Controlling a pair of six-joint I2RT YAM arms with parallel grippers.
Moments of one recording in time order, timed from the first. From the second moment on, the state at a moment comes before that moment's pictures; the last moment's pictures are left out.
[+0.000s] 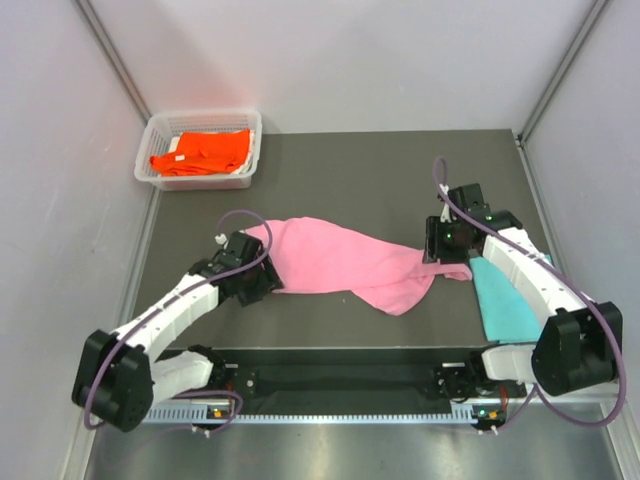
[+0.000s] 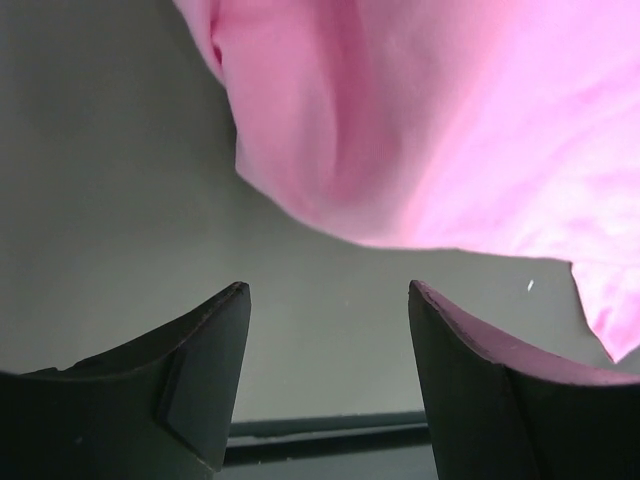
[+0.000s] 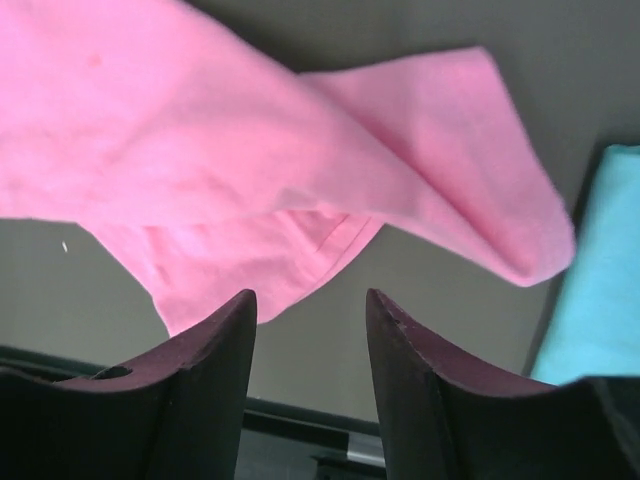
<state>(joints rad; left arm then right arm) -0.43 1.08 0.63 -0.58 -0.01 -0.87 0.25 1.28 1.01 -0.80 -0.07 0.26</state>
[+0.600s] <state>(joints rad) -0.33 1.32 0.71 -0.41 0.08 -0.75 0.34 1.57 0.91 -0.57 -0.23 0.33</state>
